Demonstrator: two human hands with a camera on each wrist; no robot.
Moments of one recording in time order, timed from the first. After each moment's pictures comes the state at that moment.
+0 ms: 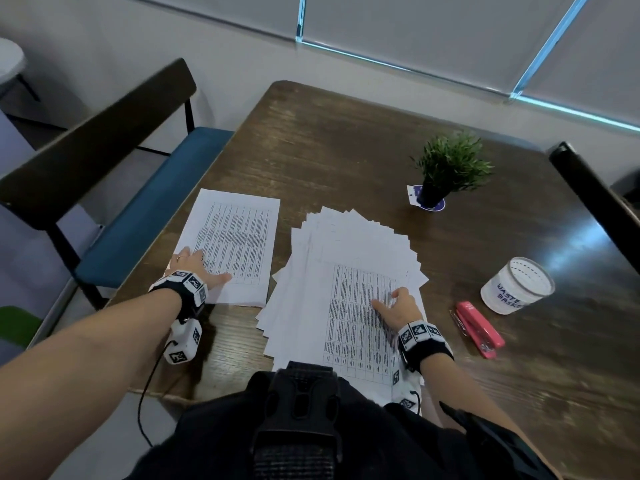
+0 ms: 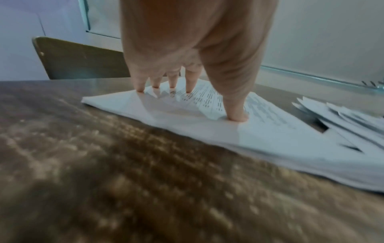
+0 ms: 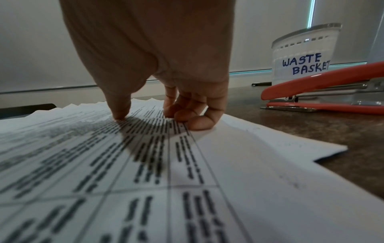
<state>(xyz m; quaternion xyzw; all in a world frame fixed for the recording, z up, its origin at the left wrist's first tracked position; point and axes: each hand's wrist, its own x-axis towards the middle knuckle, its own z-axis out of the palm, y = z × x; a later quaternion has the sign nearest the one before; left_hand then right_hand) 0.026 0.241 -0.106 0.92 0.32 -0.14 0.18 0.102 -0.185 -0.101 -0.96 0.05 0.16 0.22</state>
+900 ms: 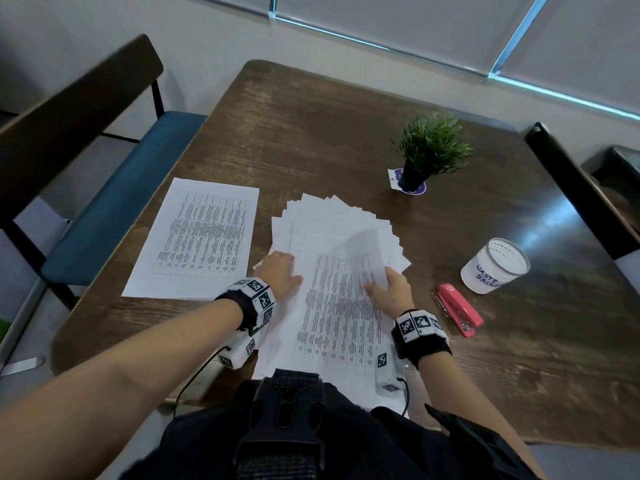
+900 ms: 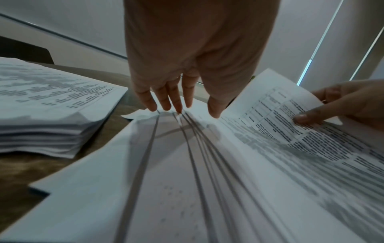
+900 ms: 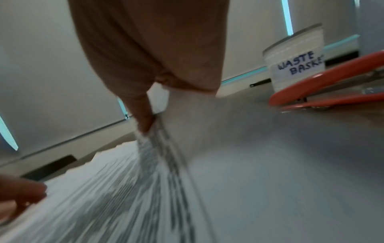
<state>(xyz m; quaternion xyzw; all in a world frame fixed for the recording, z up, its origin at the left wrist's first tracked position) 0.063 0.068 -0.093 0.95 0.07 -0.09 0.28 0.083 -0.183 -0.063 -0.92 0.03 0.08 0.39</state>
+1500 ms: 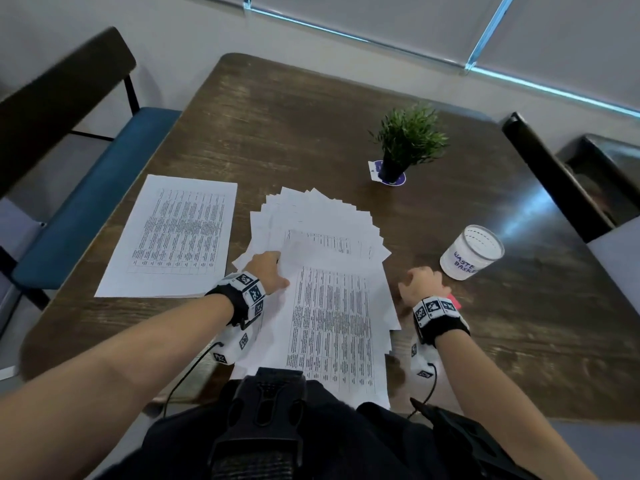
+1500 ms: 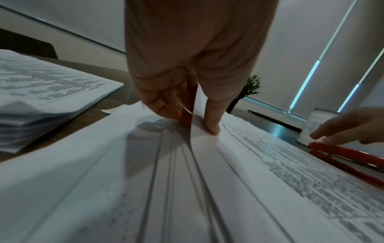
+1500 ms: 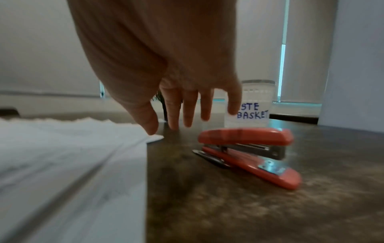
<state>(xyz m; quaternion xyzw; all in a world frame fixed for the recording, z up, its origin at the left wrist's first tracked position) 0.065 0.050 -0.087 0.93 0.08 -0.14 0.33 0.106 -0.275 -0.064 -0.99 0.10 0.10 0.02</state>
